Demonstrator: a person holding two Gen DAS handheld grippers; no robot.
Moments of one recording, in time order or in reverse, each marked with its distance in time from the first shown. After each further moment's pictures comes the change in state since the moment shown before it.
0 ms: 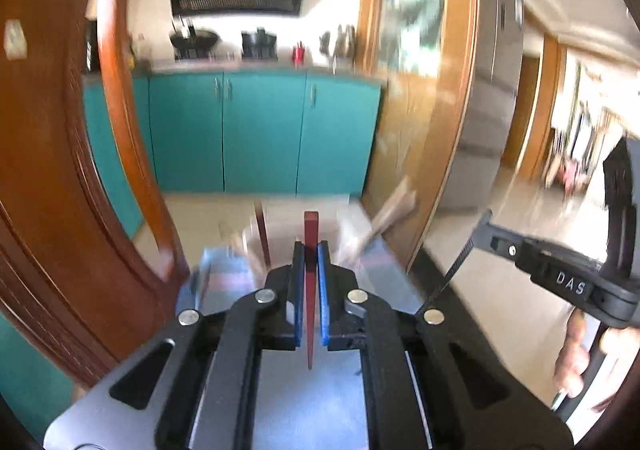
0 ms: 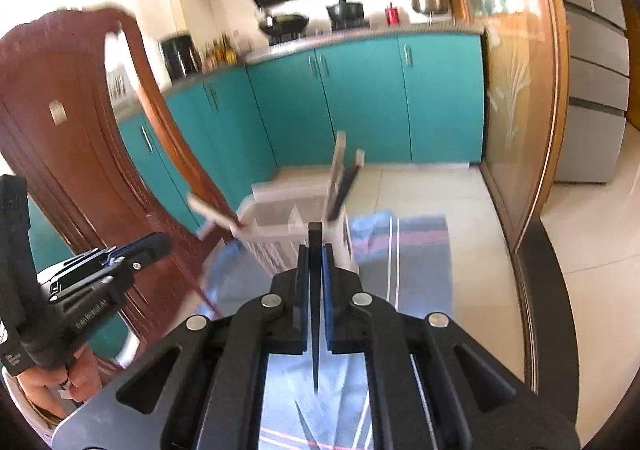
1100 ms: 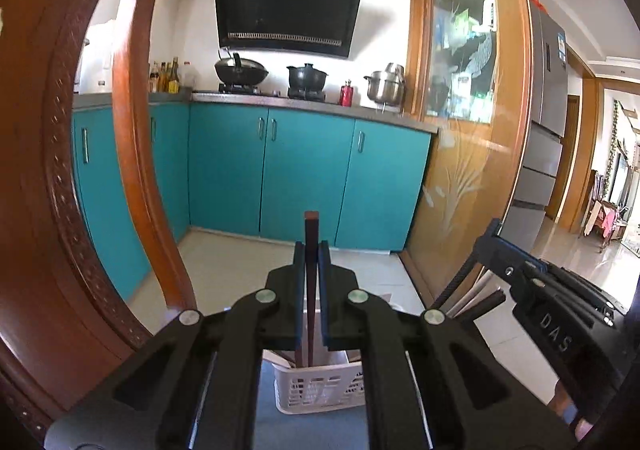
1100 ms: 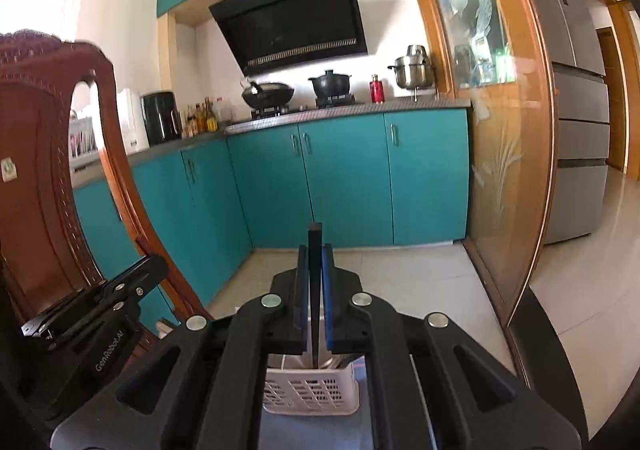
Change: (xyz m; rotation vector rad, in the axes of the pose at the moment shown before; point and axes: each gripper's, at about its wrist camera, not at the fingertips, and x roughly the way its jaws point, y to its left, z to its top) left arm 0.096 0.012 0.010 -0.055 -0.113 0.156; right arm 0.074 0.023 0.043 -0.049 -0.246 -0.120
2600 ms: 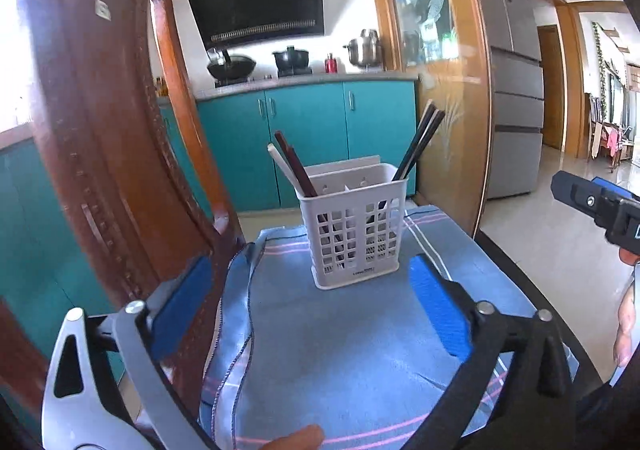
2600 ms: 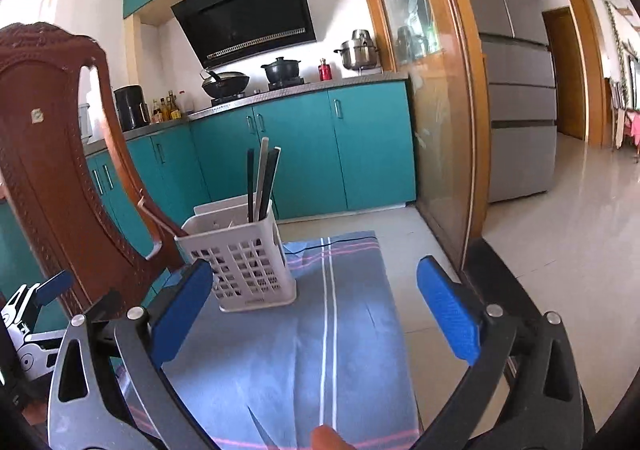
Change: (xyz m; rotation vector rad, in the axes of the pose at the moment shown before) left arm -0.137 -0.001 -0.136 0.223 0.015 0.062; right arm -0.134 -0.054 -0.116 0.066 0.010 -0.140
